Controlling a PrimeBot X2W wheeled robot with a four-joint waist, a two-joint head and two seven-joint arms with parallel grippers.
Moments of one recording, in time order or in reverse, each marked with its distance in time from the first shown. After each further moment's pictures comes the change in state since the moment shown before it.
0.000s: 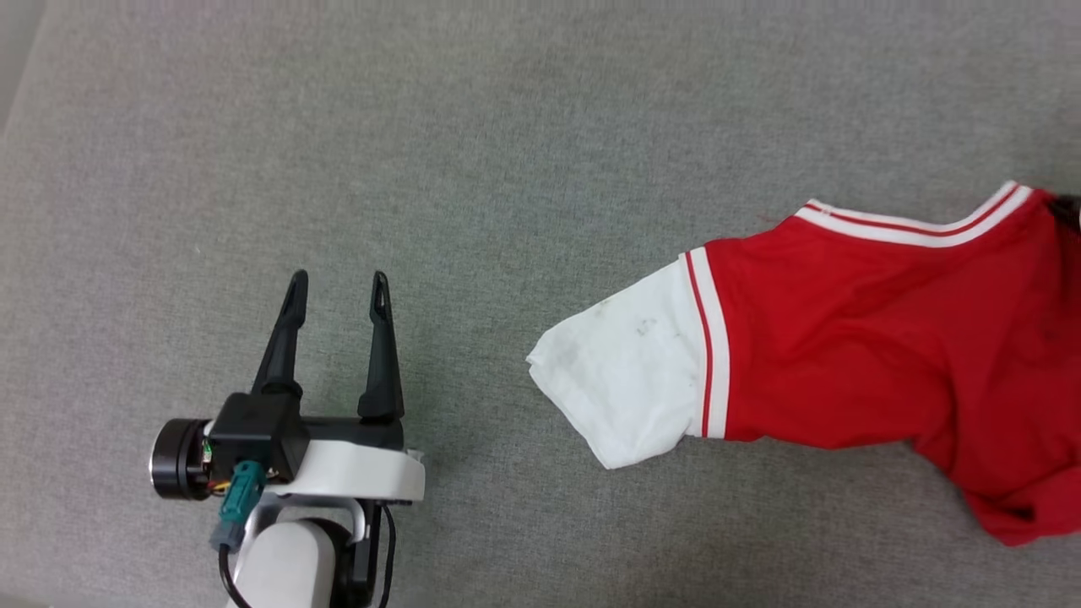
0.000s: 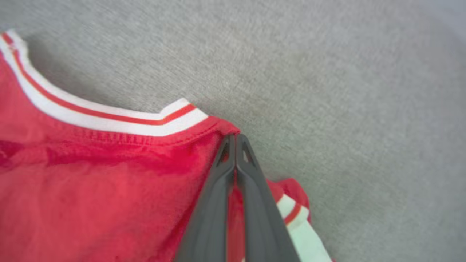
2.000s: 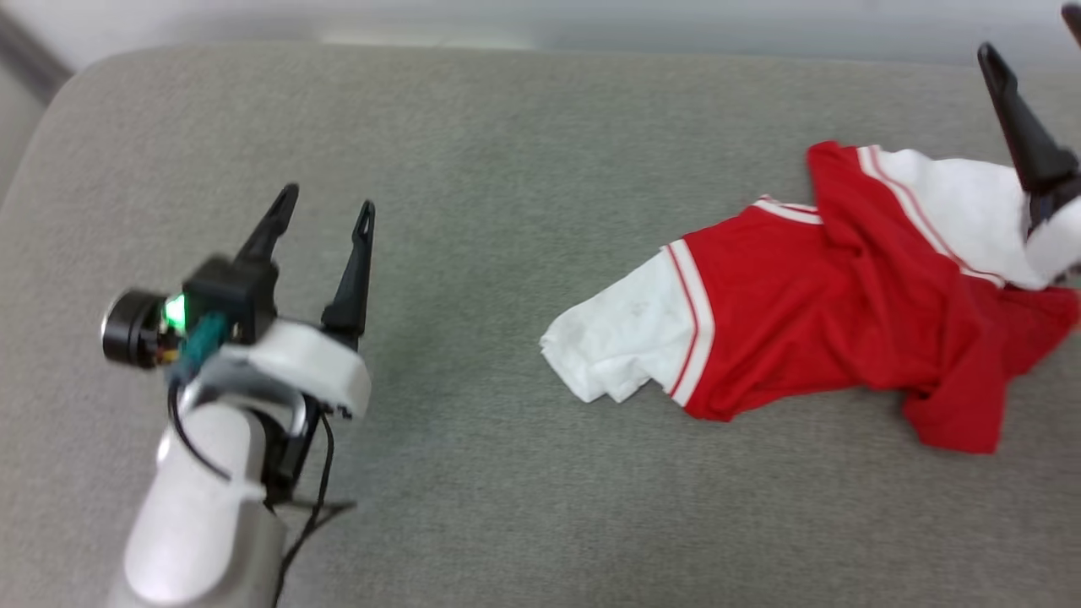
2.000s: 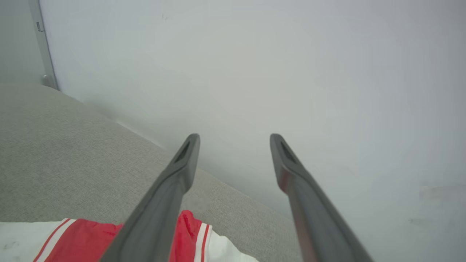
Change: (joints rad) left arm -0.220 0.142 0.008 0.179 -0.012 -0.183 0.103; right arm 0.049 0.162 -0.091 0.121 -0.246 0.002 -1.058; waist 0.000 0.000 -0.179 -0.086
